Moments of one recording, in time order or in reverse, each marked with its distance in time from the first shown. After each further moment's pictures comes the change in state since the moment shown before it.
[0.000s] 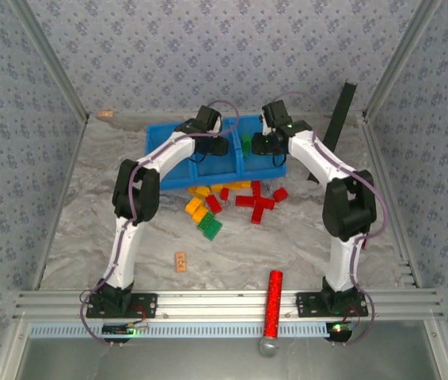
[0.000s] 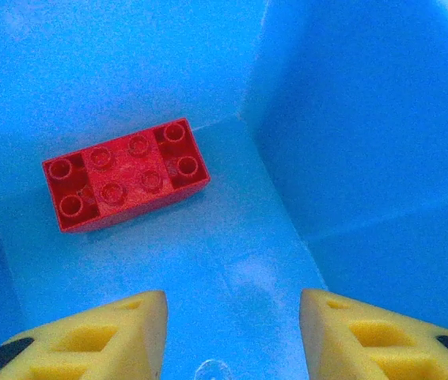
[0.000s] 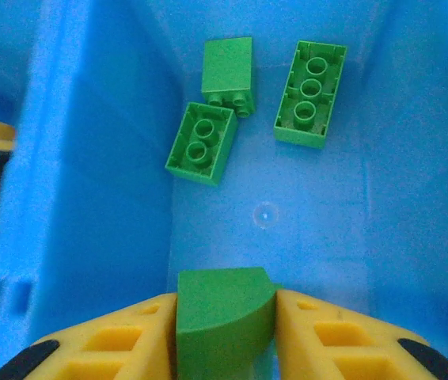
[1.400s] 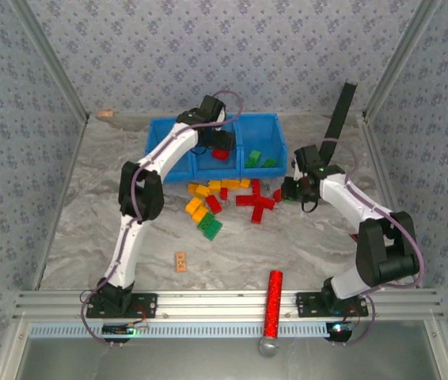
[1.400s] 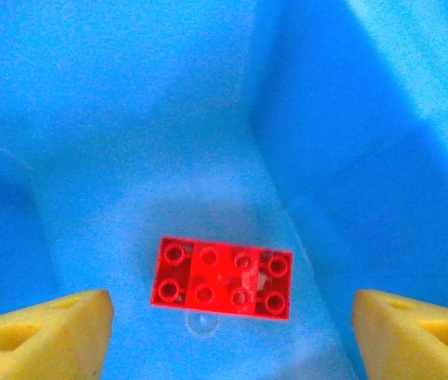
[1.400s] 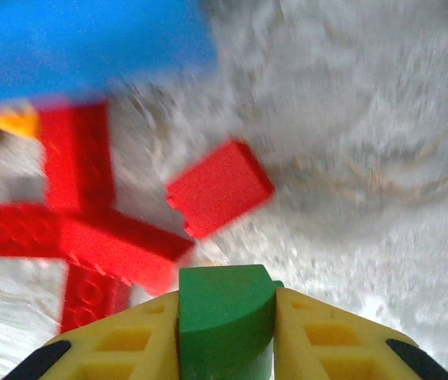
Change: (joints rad) left arm -0.024 0.034 0.246 -0.266 -0.022 0.044; right arm -0.110 -0.484 -0.670 0.042 -0.059 0.068
